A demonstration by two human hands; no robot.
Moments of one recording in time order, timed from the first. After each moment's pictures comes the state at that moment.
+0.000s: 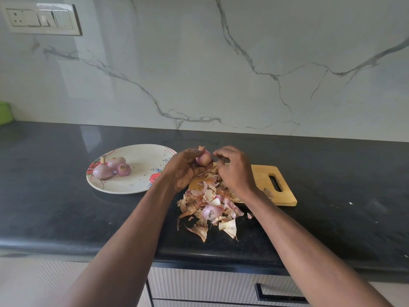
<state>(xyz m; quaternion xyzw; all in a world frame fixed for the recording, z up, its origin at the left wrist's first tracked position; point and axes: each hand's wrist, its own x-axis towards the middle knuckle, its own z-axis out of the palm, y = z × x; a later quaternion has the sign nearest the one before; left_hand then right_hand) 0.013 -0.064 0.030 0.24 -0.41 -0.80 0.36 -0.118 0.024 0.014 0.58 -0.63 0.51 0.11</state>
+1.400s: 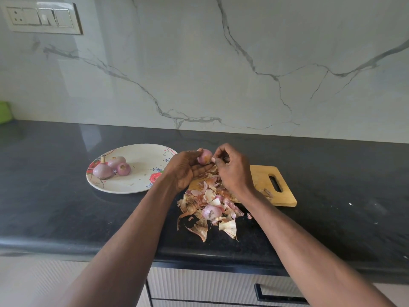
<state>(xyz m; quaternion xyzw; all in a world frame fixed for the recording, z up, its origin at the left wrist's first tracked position) 0.013 -0.060 0.030 0.27 -0.40 -0.80 0.35 -0.116 0.022 0.010 0.57 -0.62 0.54 0.07</state>
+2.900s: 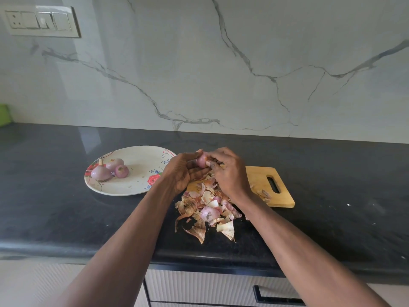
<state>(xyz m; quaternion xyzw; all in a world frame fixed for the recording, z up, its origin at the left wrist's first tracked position) 0.010 -0.060 0.030 0.28 -0.41 -0.80 0.34 -0.111 0.024 0.009 0.60 -0.58 0.54 0.12</state>
